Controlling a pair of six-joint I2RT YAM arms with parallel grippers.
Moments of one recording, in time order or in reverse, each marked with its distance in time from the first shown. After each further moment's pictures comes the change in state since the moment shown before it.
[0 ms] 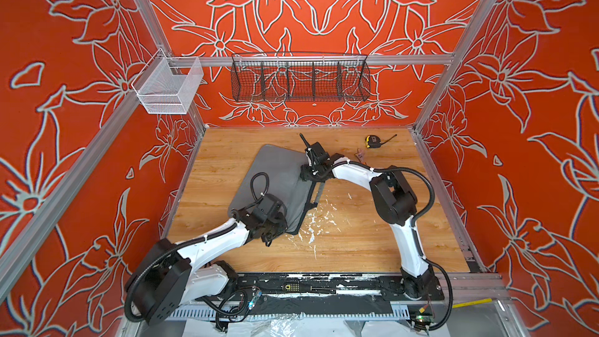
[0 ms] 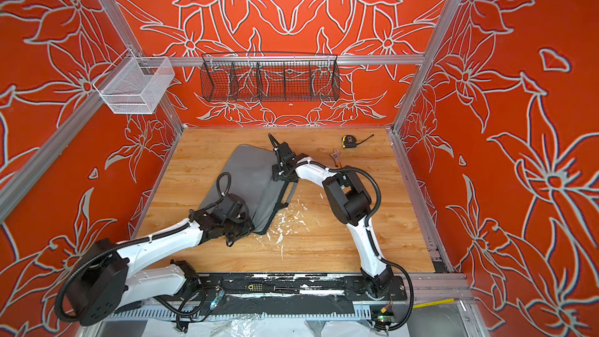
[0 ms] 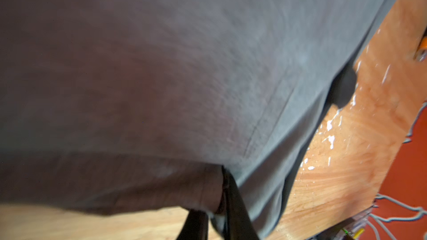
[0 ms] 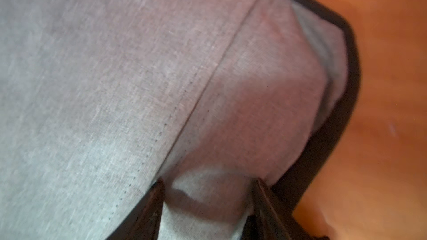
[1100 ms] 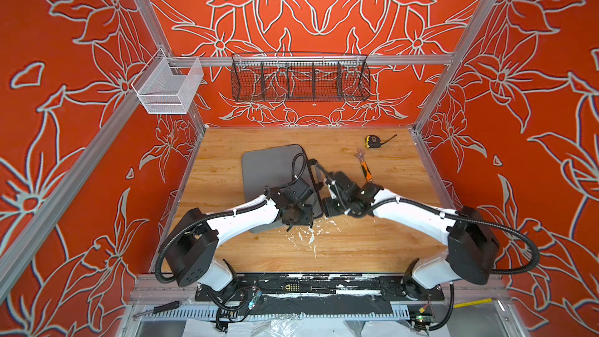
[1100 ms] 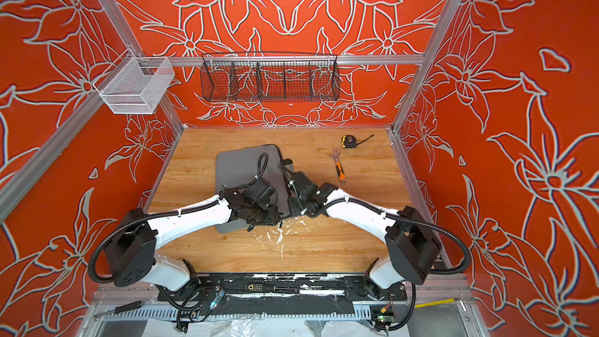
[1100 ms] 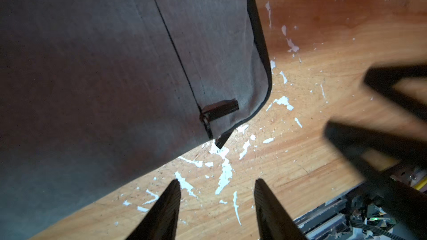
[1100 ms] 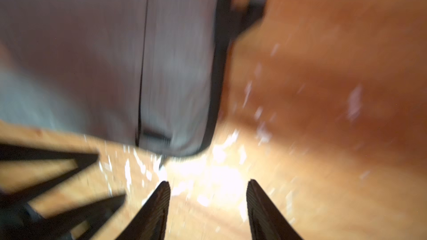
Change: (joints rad) left arm -0.118 0.236 0.412 -0.235 -0.036 0.350; right arm 0.246 -0.762 -0.763 -0.124 0.109 0.124
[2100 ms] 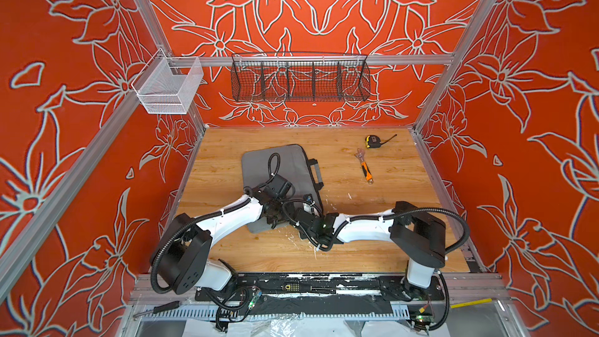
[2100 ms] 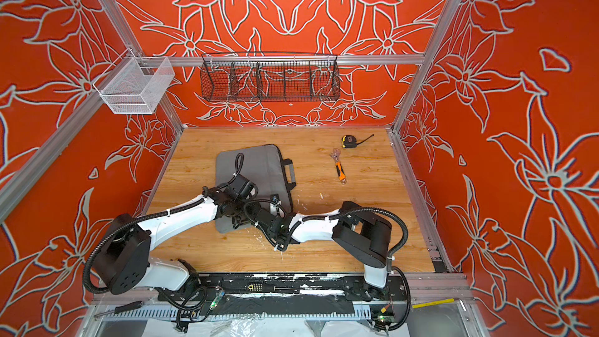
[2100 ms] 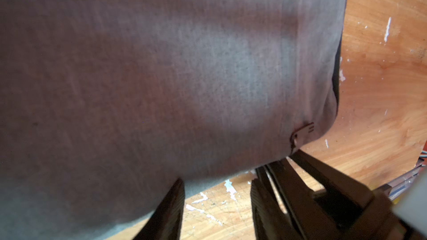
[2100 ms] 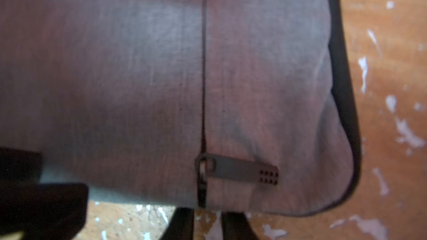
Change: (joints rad) left arm 0.205 -0.058 -0.143 0.042 0.111 -0.005; right arm 0.278 0.345 0.056 0.306 0.377 0.274
